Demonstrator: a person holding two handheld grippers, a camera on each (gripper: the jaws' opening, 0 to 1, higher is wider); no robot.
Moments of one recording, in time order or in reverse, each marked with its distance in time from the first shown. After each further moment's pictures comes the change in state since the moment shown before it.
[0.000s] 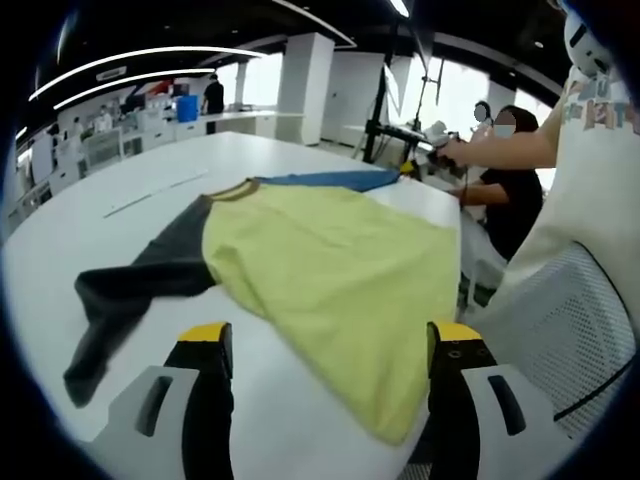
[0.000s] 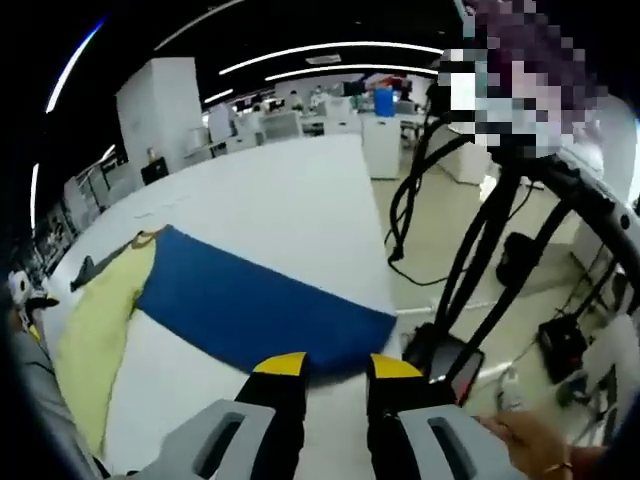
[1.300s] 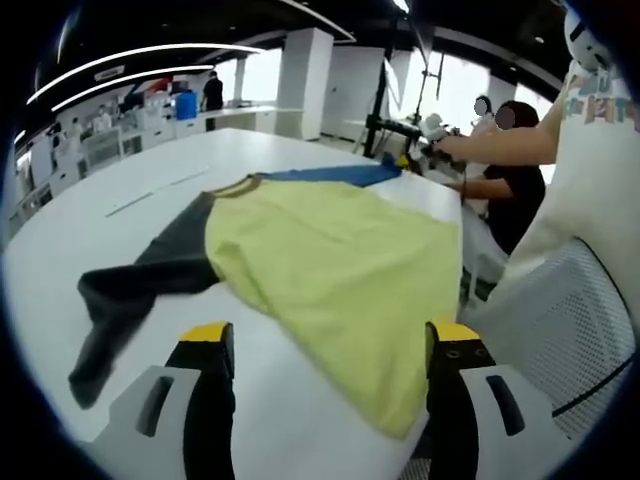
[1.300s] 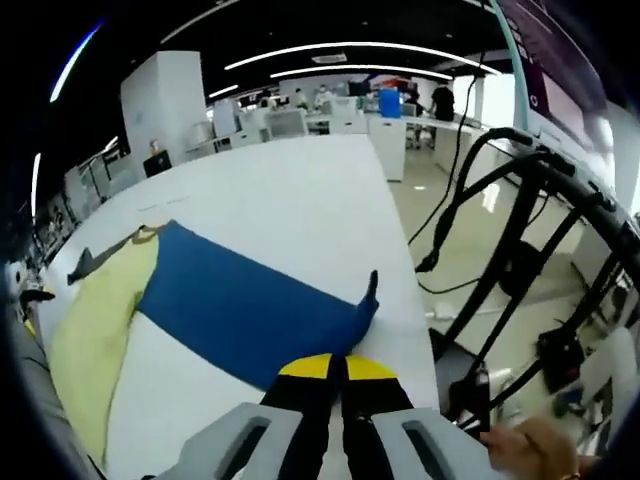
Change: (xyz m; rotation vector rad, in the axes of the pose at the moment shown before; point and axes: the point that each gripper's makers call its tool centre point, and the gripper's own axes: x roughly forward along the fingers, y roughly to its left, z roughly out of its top) left arm -0.001 0.001 -0.002 0.013 0.024 0.001; right arm 0.009 0.029 0.011 -0.097 0.014 0.018
